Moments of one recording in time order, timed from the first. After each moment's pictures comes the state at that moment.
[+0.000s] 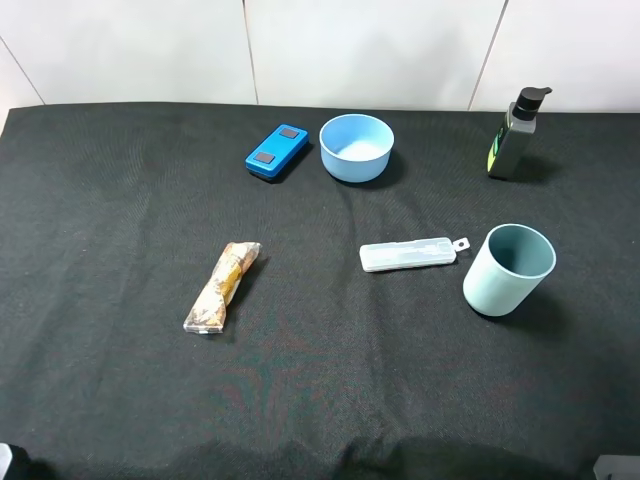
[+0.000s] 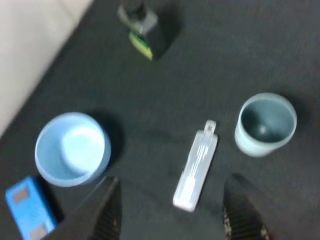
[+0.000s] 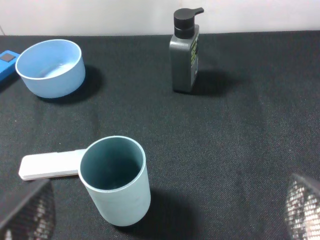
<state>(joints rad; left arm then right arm) -1.00 1.81 -2.12 0.12 1.18 0.09 0.08 -0.01 -0.50 0.04 1.02 0.01</state>
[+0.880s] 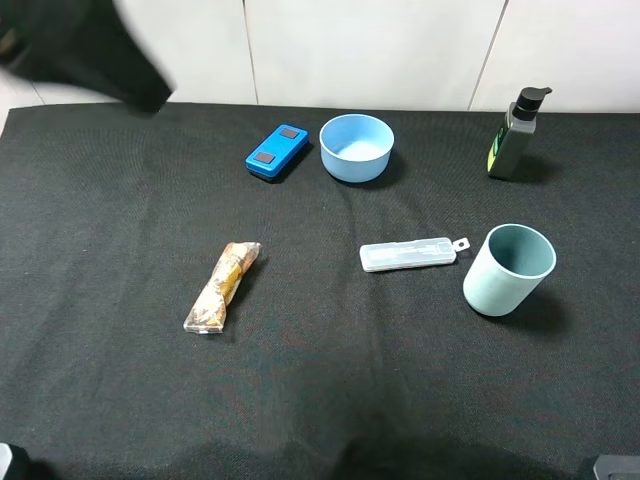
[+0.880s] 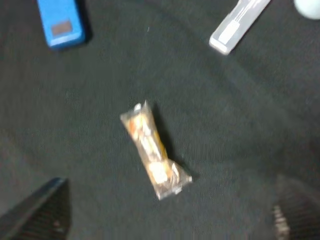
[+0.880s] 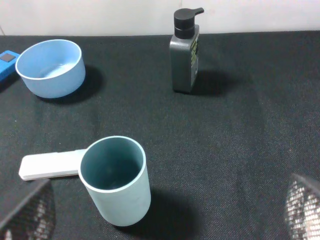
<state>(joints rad) -0.84 1.10 -1.20 0.12 1.07 -0.11 0.08 -0.01 -0.50 0.04 1.02 0.01</state>
